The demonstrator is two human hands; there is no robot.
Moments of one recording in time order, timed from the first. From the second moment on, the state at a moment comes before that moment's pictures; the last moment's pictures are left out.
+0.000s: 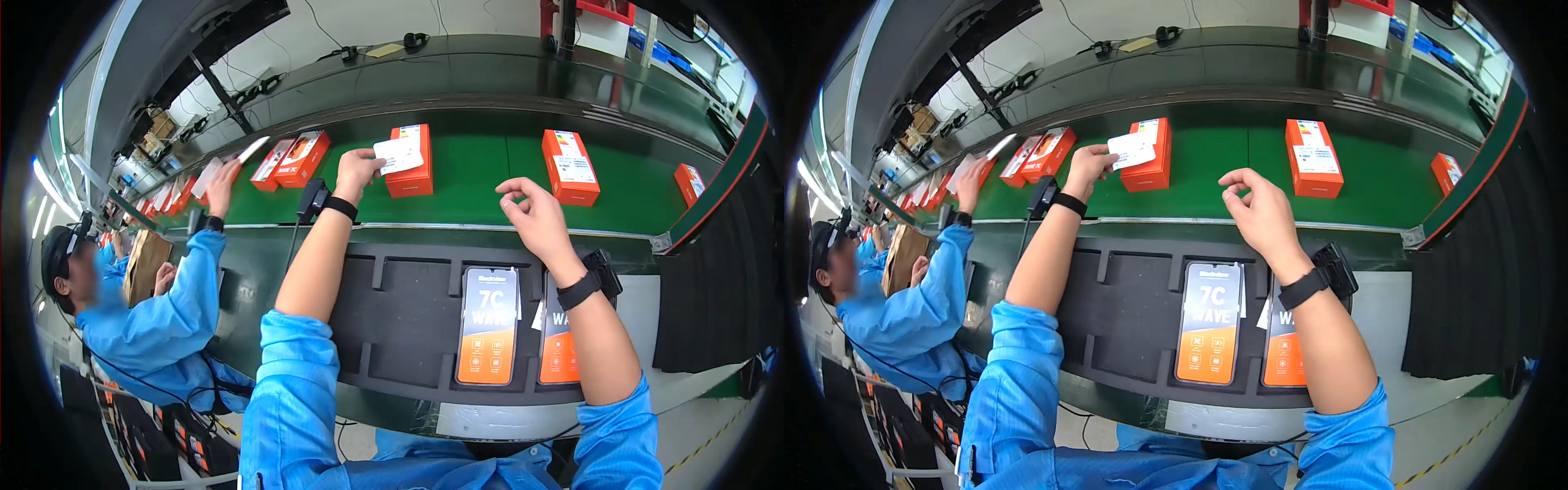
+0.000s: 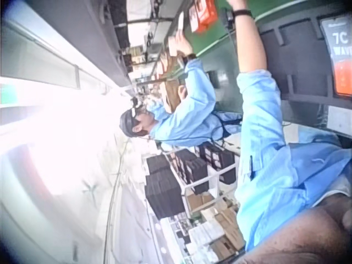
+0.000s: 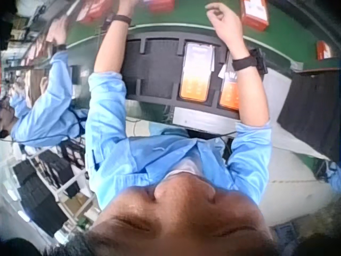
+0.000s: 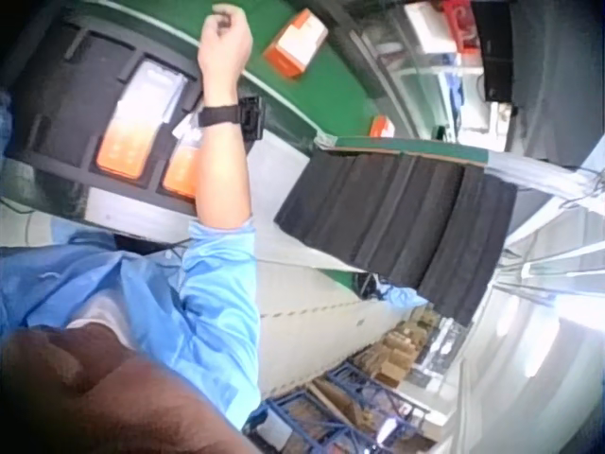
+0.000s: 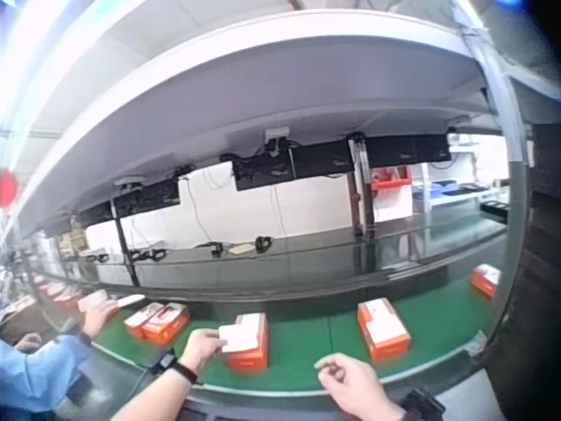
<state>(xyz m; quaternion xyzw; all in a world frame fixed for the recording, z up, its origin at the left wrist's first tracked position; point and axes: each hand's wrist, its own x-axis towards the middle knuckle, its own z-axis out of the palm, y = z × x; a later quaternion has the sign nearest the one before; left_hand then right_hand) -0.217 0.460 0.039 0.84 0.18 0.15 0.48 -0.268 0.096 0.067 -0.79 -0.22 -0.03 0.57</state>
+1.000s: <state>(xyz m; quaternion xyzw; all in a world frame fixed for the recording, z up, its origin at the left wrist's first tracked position) -0.454 0.276 0.073 0.76 0.03 -0.27 0.59 -0.288 0.094 0.085 -0.81 -0.31 0.01 0.49</state>
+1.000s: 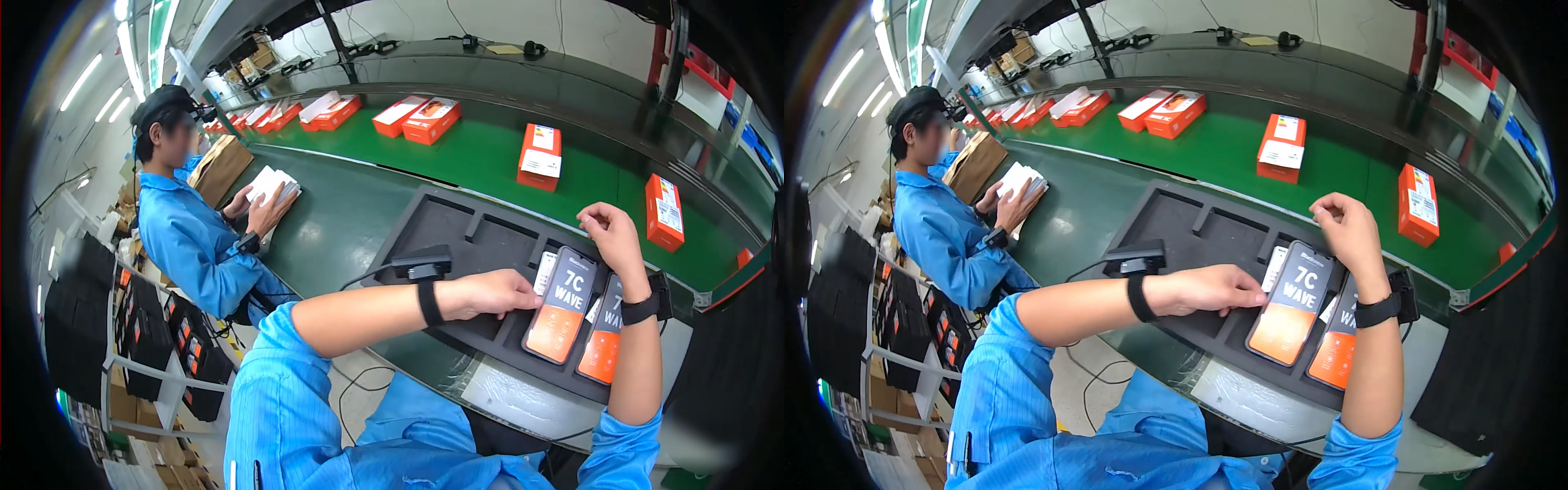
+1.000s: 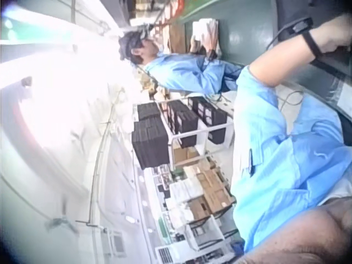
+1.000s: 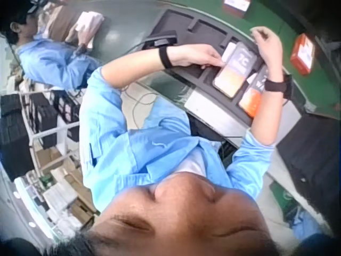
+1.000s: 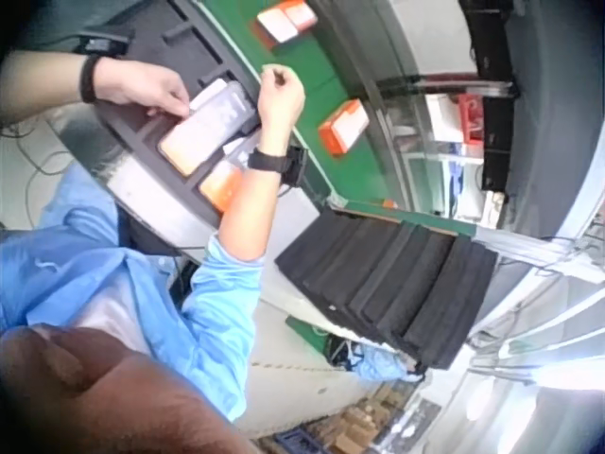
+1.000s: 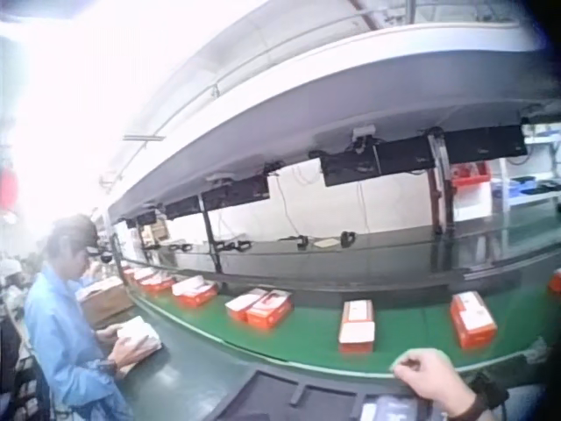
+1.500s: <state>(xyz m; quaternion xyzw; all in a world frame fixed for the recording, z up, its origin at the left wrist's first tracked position) -0.478 0.275 0.070 0.61 0.02 -0.04 0.79 -0.295 0.081 0.101 -0.82 -0.29 -0.04 0.49</state>
